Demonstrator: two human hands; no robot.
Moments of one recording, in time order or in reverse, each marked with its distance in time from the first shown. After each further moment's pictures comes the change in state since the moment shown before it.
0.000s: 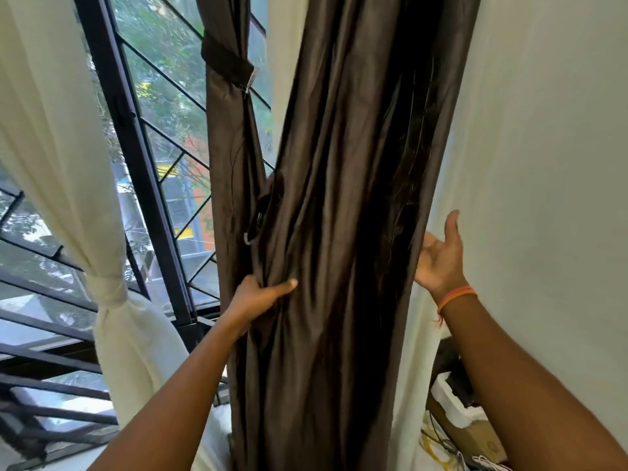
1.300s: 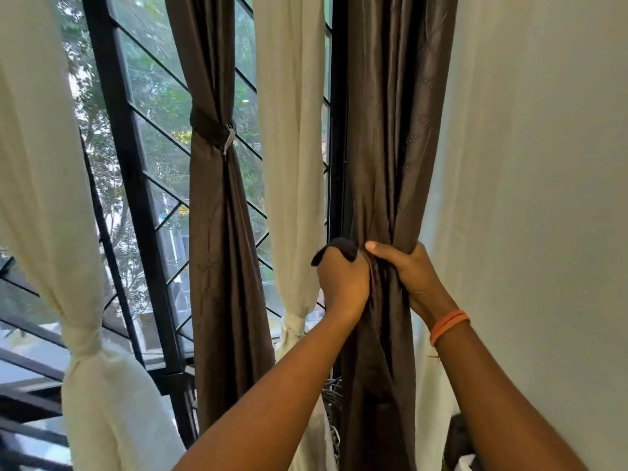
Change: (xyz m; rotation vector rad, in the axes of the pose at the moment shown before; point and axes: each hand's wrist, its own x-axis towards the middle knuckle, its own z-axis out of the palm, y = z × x) left_hand 0.024 0.164 0.166 -0.206 0.388 0.376; right_hand 0.027 -0.051 0.063 -0.580 -0.079 -0.362
